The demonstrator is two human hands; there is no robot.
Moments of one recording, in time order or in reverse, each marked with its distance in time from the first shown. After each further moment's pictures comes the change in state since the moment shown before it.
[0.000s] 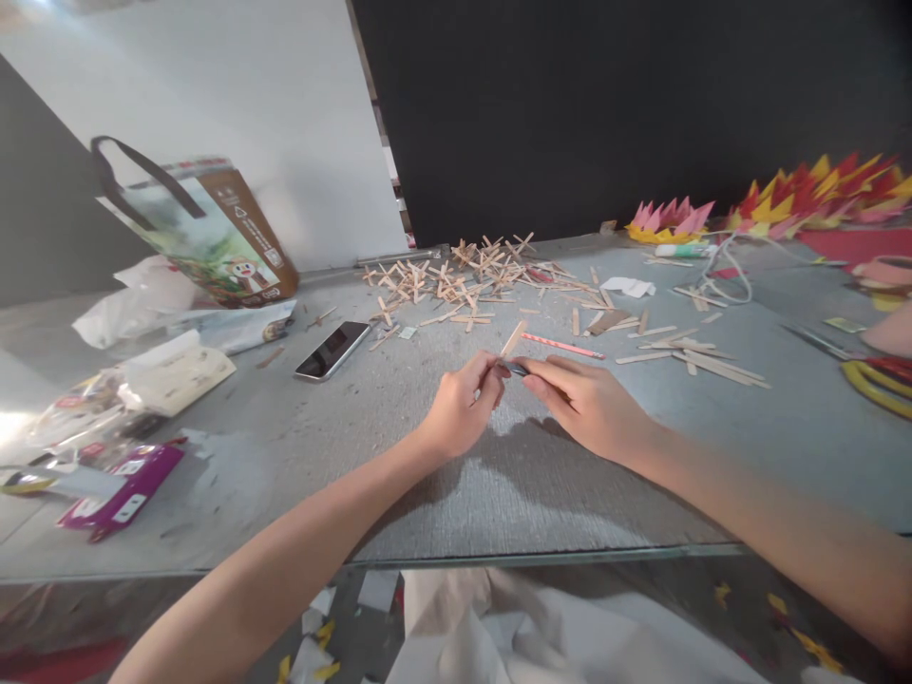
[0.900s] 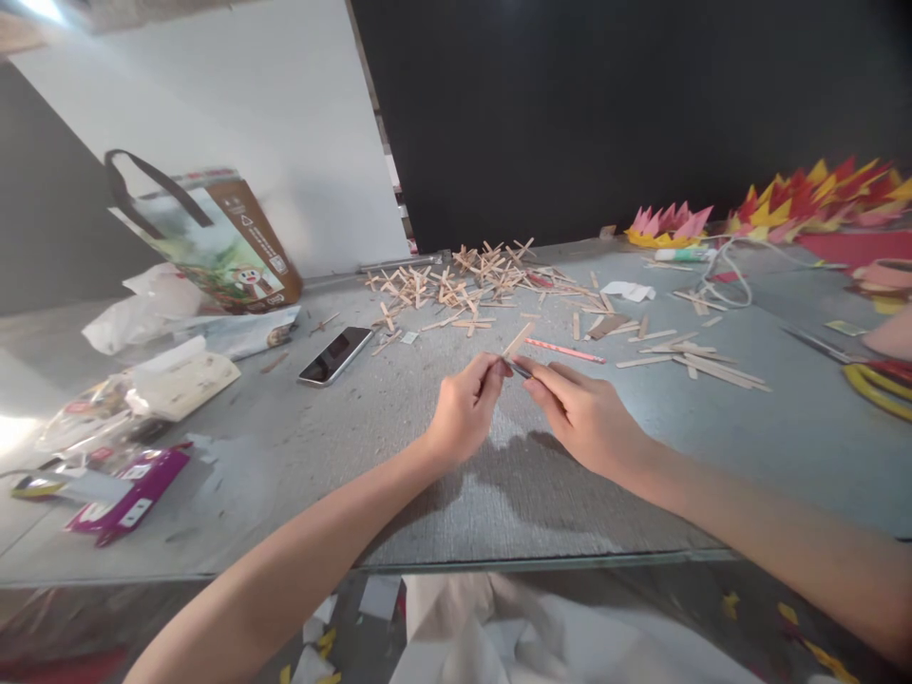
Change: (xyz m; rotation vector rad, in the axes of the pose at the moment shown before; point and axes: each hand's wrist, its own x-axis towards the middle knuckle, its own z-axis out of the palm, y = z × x) left_hand 0.001 -0.001 0.009 -0.053 0.144 0.037; right_hand -0.005 -0.010 0.012 -0.101 0.123 0.000
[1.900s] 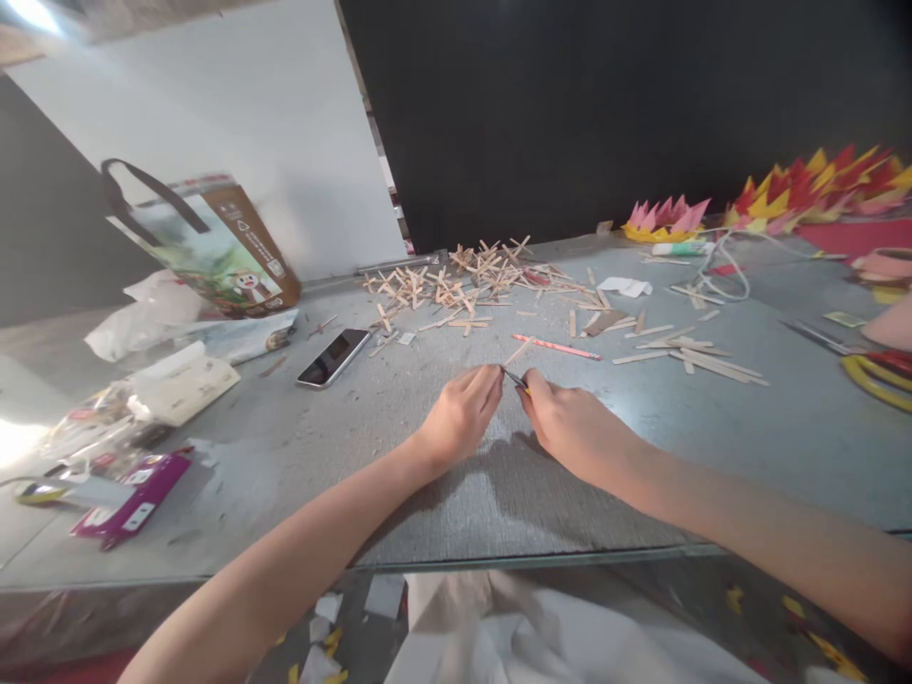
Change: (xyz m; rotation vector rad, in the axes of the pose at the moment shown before) left_hand 0.001 -0.012 -0.004 0.420 -0.025 0.507; right_hand 0.001 -0.015 0.000 -0.372 -0.399 0.087
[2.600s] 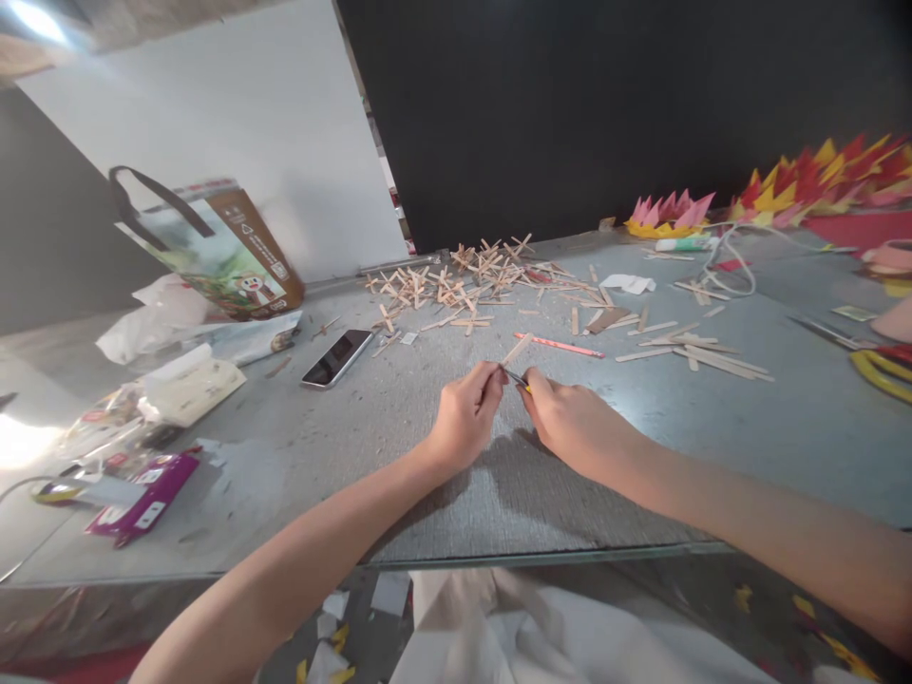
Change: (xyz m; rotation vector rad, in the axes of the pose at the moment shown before) left_hand -0.002 0.013 0.005 -0.319 0.052 -0.349; right_hand 0.002 0.000 0.000 0.023 -0.028 0.008
